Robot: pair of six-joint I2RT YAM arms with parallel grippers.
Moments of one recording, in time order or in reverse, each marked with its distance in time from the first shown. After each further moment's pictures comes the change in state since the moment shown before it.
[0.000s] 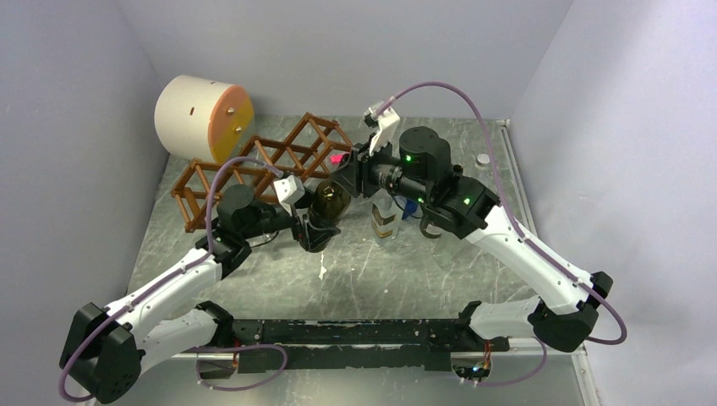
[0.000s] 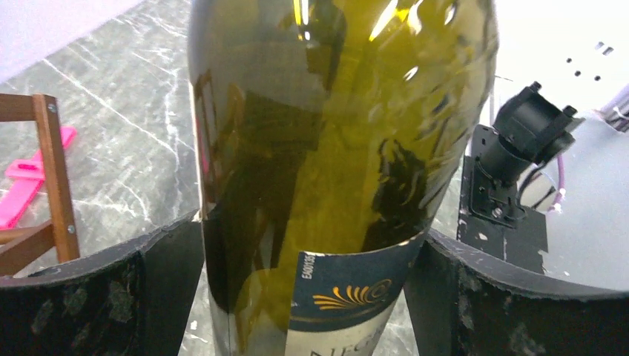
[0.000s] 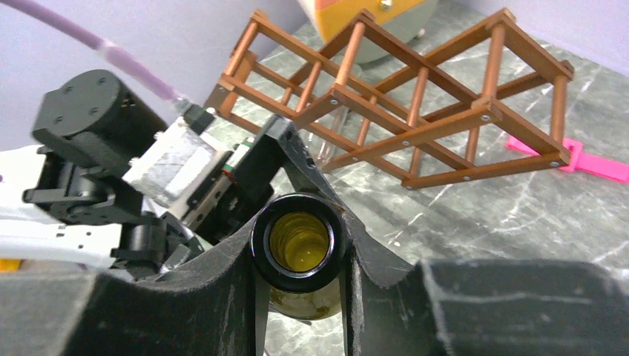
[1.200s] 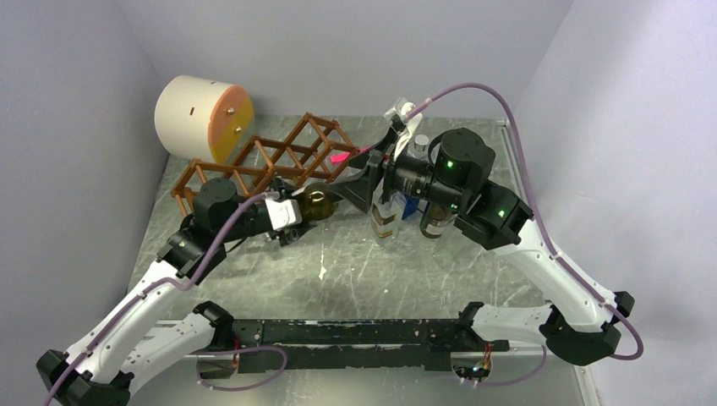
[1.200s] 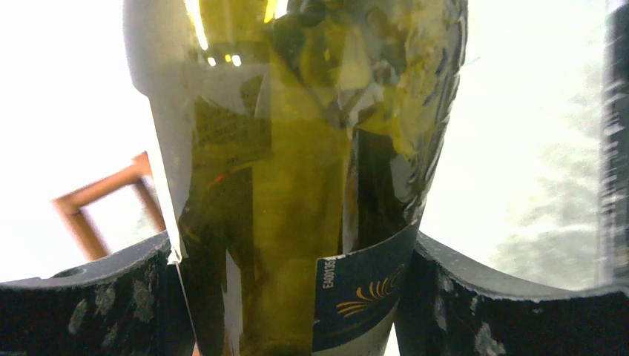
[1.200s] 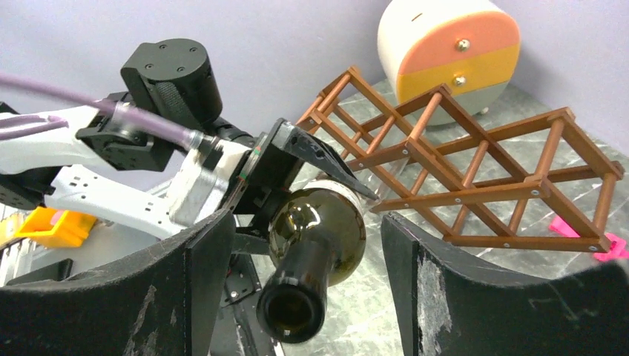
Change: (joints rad) left arm -0.010 -0.192 0.227 -0.595 -0.081 0.598; right arm -0.004 -0.116 0.012 0.063 -0.236 -0.050
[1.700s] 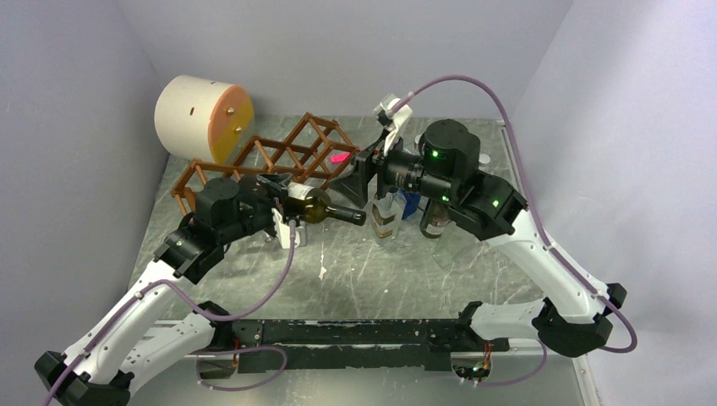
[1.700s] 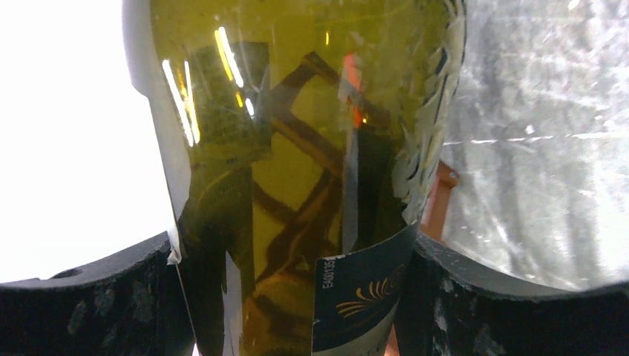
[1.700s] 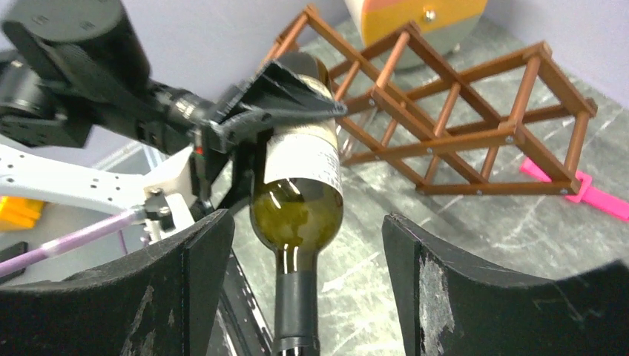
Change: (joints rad) left arm 0.000 0.001 0.042 -0.153 -0.274 0.738; right arm 0.000 0.088 0.106 -0.171 0.079 -0.048
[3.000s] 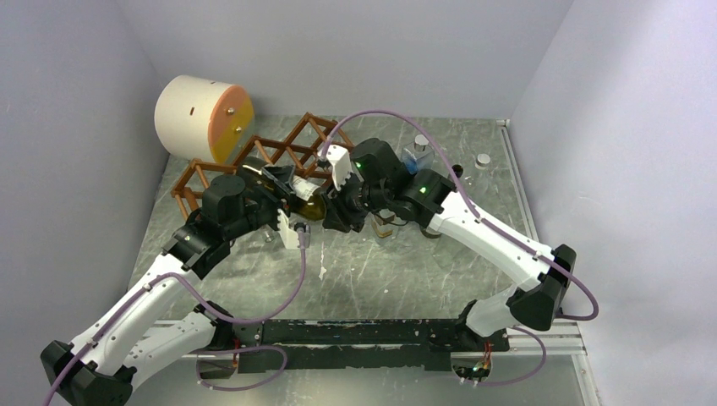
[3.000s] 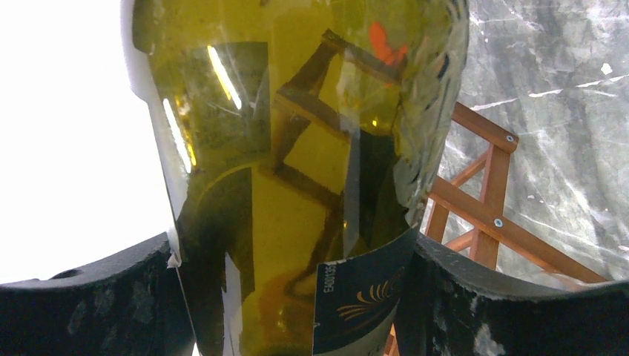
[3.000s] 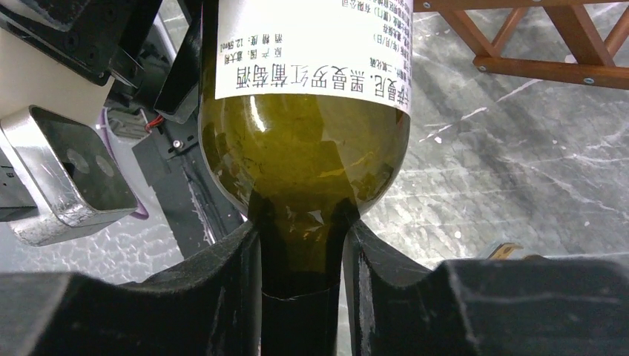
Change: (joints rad) left arm 0.002 0.048 -0.018 0.066 -0.055 0.239; right arm 0.038 0.212 -0.091 -0.176 -0.098 -0.109
